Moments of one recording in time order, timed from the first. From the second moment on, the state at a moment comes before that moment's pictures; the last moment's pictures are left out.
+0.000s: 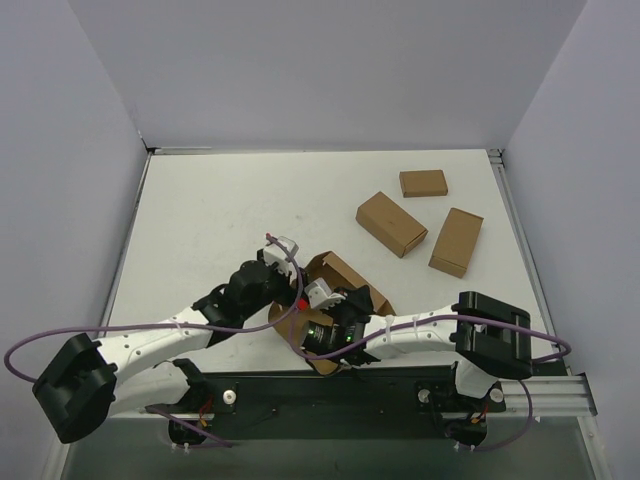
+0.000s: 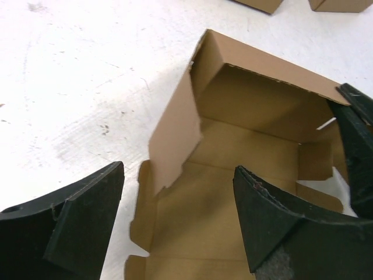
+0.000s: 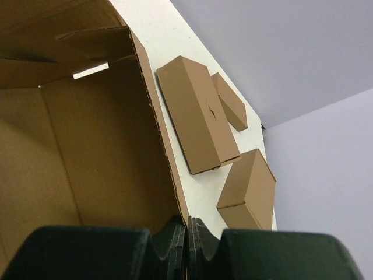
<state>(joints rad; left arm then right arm) -0.84 1.10 0.49 0.21 -0.13 -0.30 1.34 1.62 0.79 -0.35 1.37 0.26</state>
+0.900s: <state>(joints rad) -0.84 1.32 0.54 0.34 -0.11 -0.13 1.34 1.58 0.78 -0.33 1.35 0.23</state>
